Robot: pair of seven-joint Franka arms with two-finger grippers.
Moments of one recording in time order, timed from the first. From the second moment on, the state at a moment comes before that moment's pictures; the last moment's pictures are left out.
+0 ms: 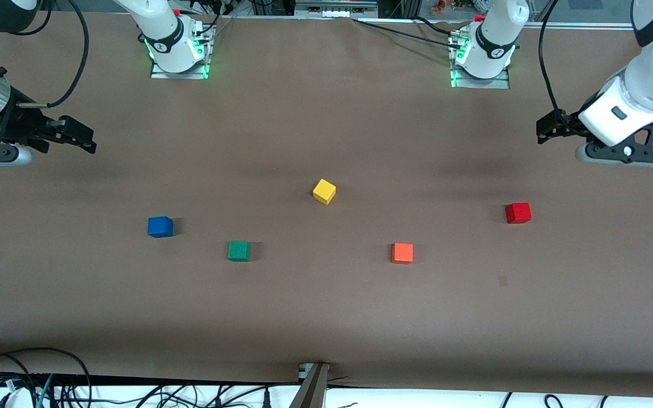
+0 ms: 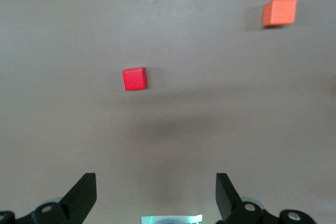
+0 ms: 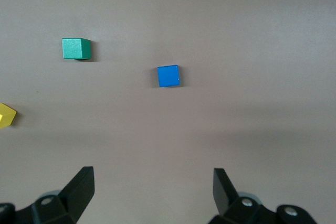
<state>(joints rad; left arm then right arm) -0.08 0.06 -0.03 -1.67 0.03 1.53 -0.04 0.11 0.04 -0.04 -1.62 0.02 1.63 0.07</state>
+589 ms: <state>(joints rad) -0.03 0.30 -0.02 -1.68 0.04 1.69 -0.04 0.11 0.04 -0.04 -1.62 0.02 1.63 0.07</state>
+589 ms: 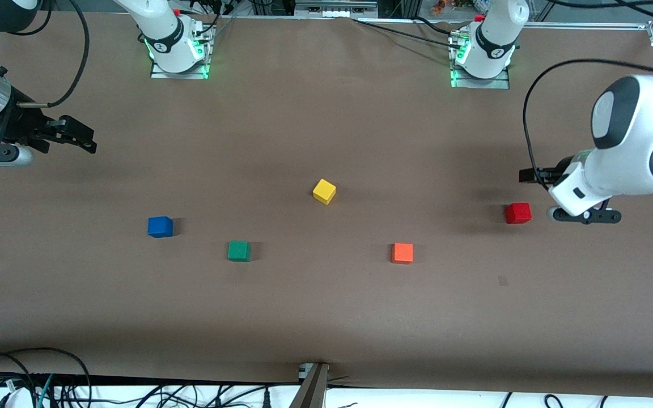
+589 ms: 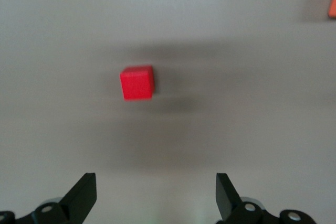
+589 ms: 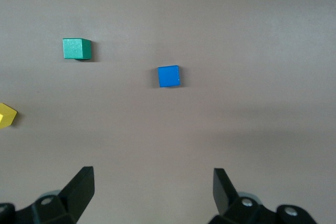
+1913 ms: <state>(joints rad) 0.09 0.44 -0.02 -2.15 0.11 2.53 -0.04 0.11 0.04 -0.04 -1.62 0.02 1.63 0.07</state>
